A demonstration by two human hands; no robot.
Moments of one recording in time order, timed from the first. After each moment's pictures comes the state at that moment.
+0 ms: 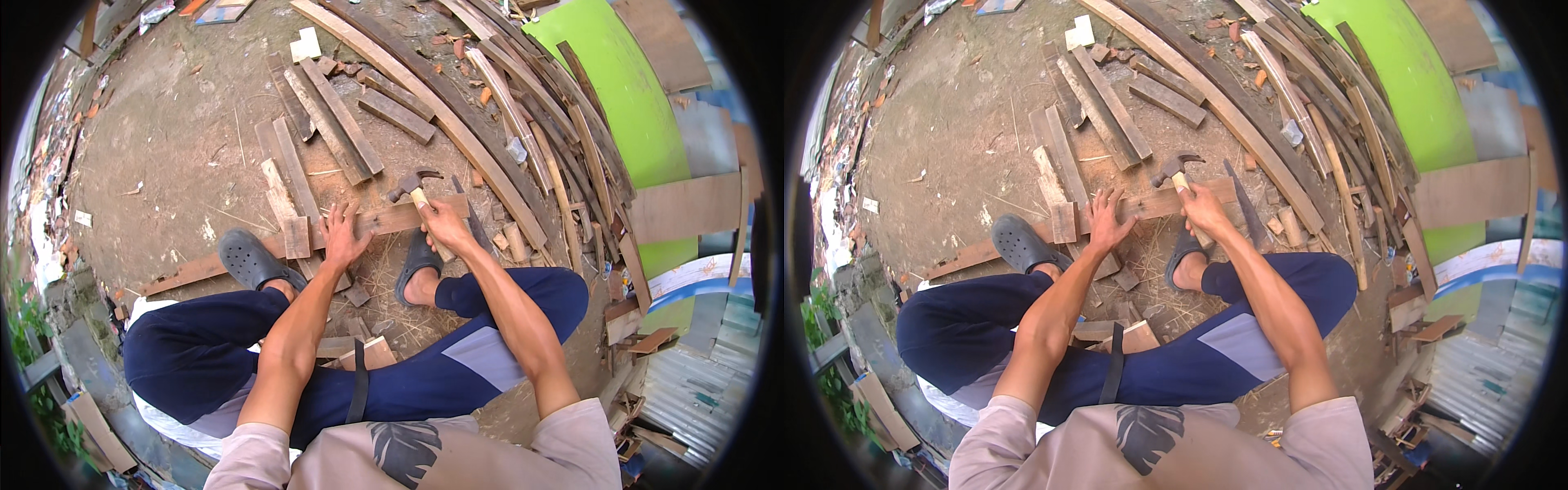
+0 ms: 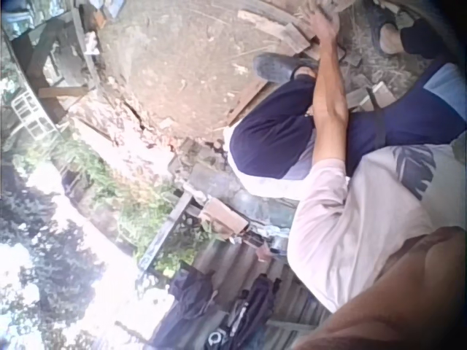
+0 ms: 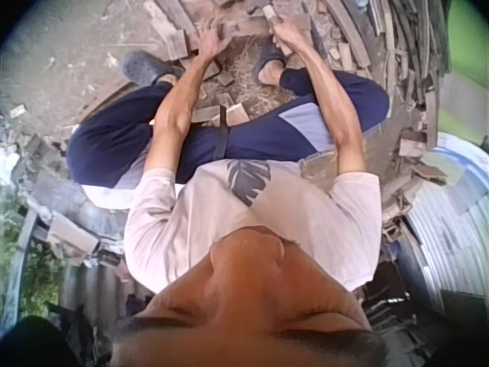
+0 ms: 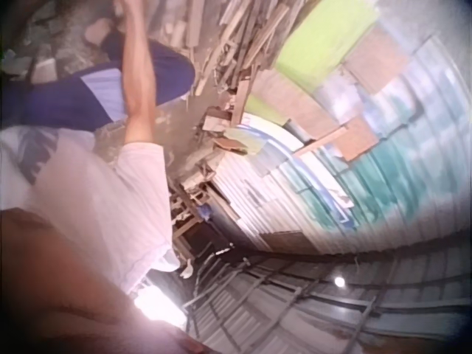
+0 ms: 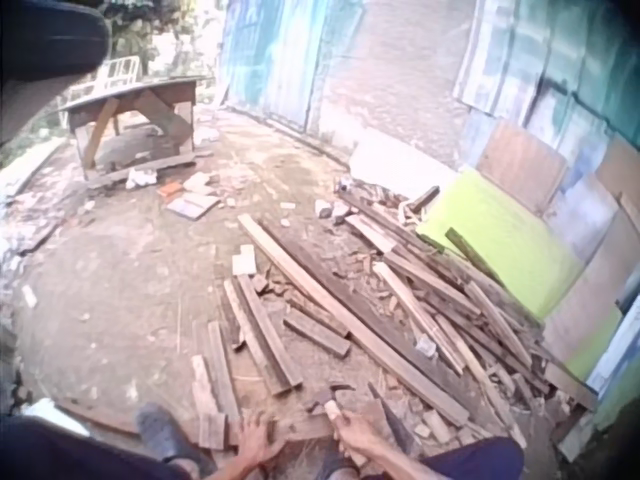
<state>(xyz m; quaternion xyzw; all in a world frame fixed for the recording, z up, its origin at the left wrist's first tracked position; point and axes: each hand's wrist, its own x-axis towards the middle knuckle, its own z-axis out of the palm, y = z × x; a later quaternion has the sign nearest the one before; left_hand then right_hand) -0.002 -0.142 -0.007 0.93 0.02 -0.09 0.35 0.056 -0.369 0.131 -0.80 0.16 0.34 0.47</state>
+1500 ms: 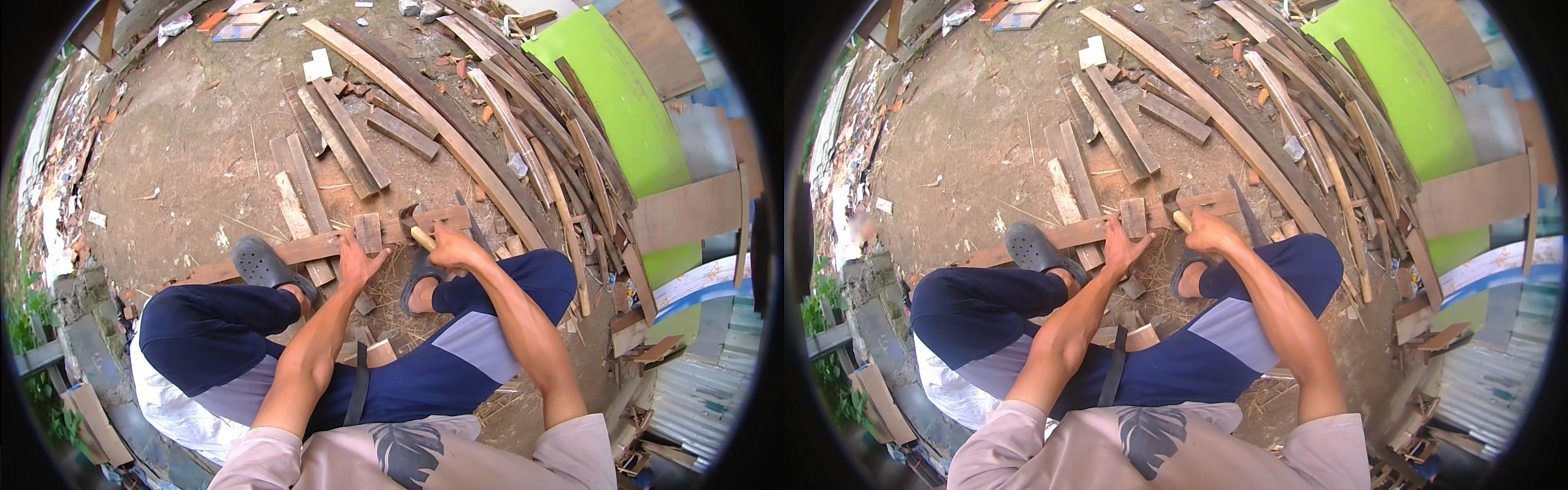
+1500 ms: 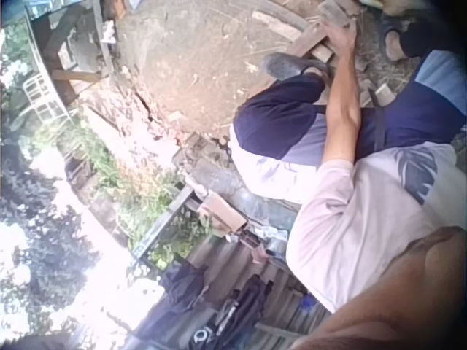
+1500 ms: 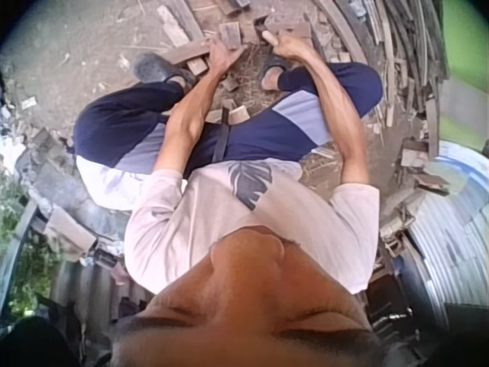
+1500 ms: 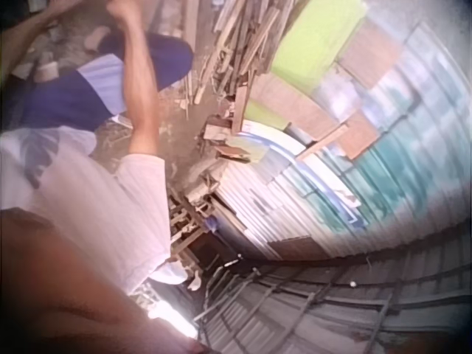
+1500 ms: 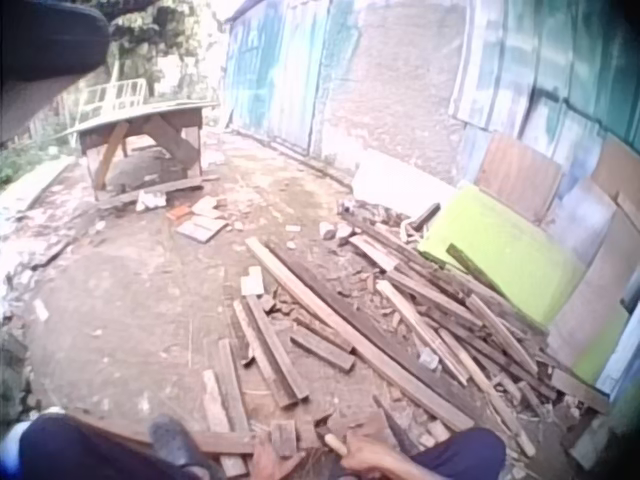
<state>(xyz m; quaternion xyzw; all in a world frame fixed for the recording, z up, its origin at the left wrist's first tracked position) -0.026 -0.166 0.039 0.89 0.16 -0.10 0.42 0.044 -0.367 0.177 -0.89 -0.02 0.41 0.18</state>
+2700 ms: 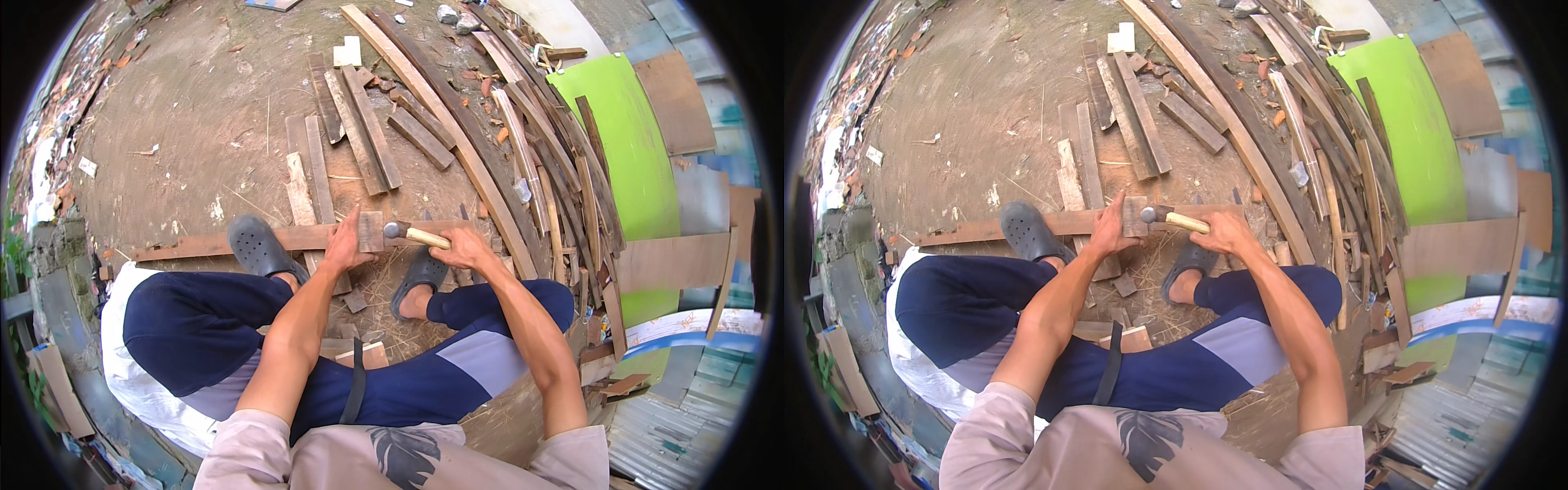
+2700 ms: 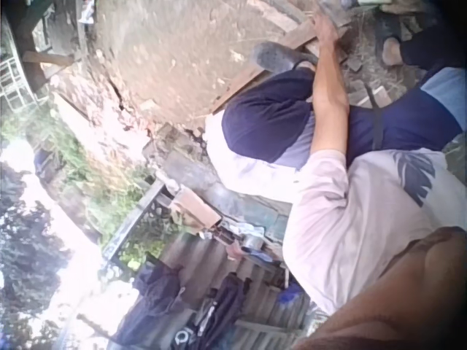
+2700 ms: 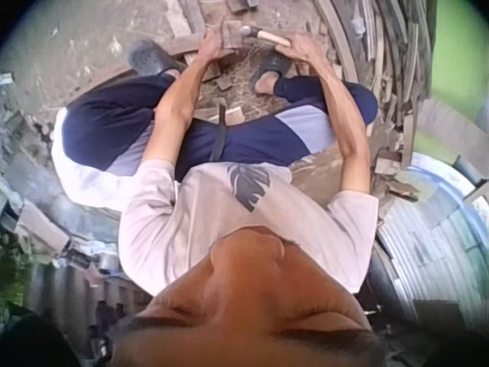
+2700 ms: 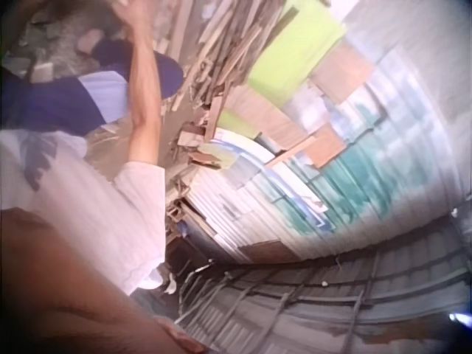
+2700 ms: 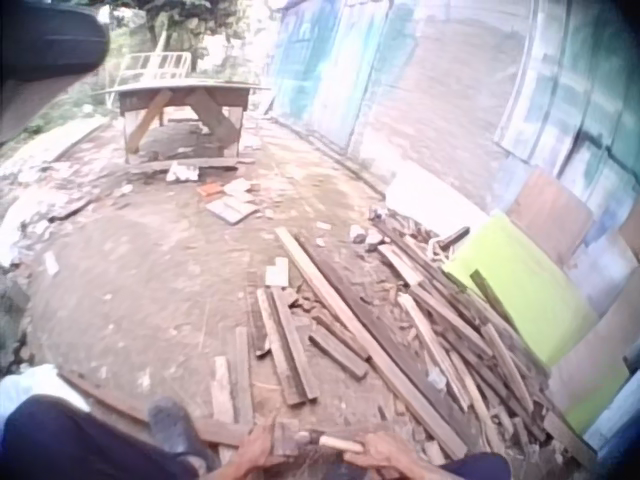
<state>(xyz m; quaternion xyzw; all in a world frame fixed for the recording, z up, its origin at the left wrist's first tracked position) -0.009 -0.109 0.002 0.91 -0.02 -0.12 0.41 0.068 -0.376 0.165 -0.93 -0.18 0.31 0.08</state>
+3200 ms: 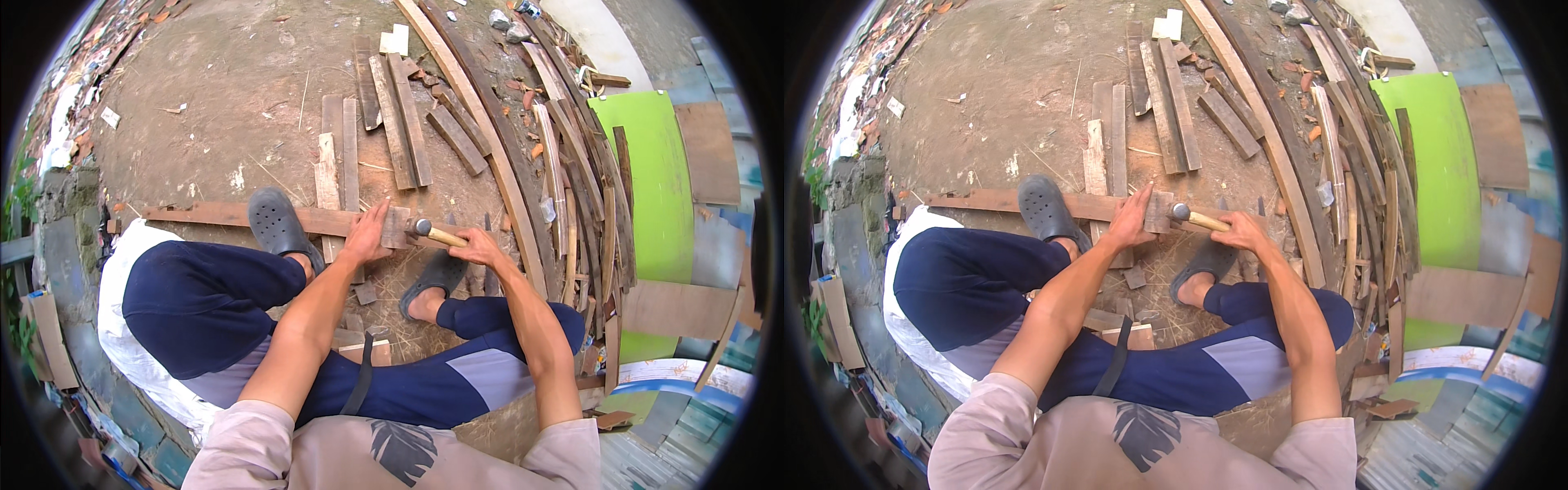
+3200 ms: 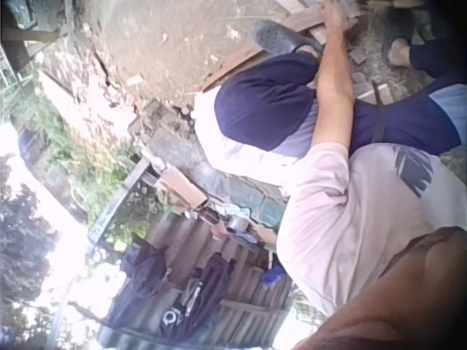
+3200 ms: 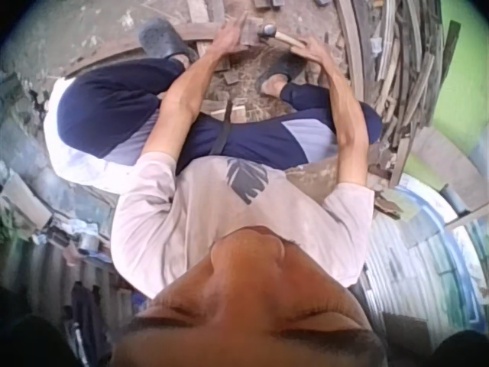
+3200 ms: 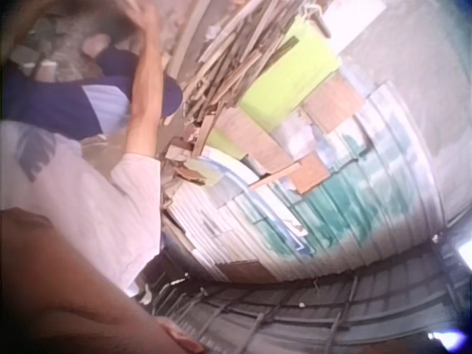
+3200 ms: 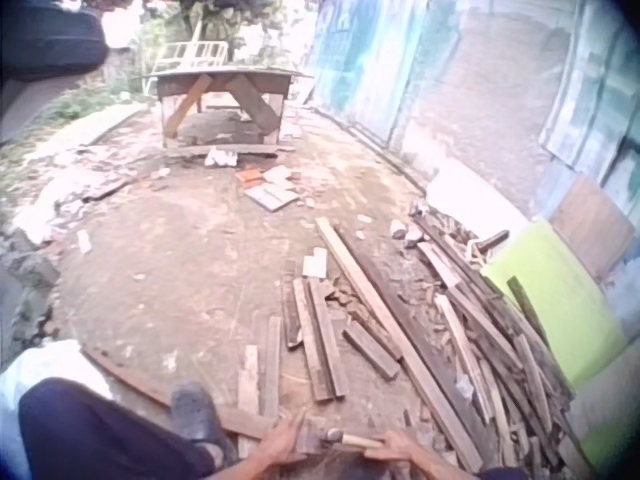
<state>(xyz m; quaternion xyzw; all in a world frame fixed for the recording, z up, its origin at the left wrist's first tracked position) -0.009 -0.110 0.009 0.91 0.00 -0.13 0.40 0.102 -0.388 0.098 -0.88 -0.21 0.40 0.15</state>
